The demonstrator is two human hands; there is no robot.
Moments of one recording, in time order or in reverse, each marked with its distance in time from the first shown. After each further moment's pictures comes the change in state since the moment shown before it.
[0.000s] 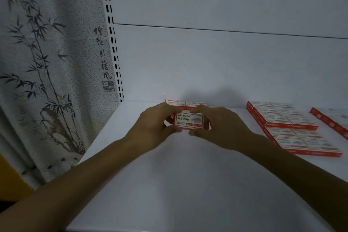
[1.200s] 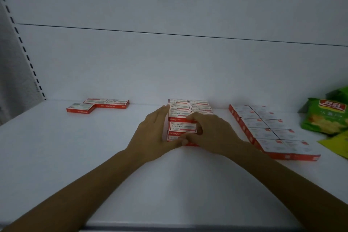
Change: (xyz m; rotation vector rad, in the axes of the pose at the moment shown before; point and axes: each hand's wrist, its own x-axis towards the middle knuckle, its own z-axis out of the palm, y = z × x) left_hand 0.064 0.187 0.183 0.050 -0.058 -0.062; right_hand -0.131 0.198 -0.076 0.040 -0.106 0.199
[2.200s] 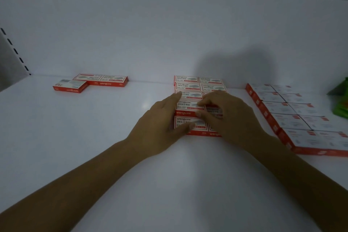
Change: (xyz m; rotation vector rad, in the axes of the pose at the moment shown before) left_hand 0.005 -0.022 0.013 -0.143 -0.119 -0.021; right_hand 0.014 0.016 0.018 0.117 0.169 -0.061
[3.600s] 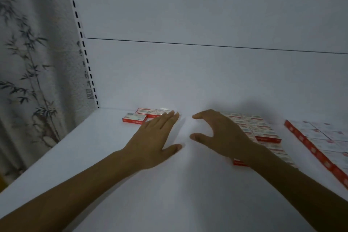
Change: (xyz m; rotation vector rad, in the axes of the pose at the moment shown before) left_hand -0.053 -0.077 -0.118 0.487 0.000 0.045; right_hand 0.056 -0.116 0.029 -0.013 -0.136 -0.095
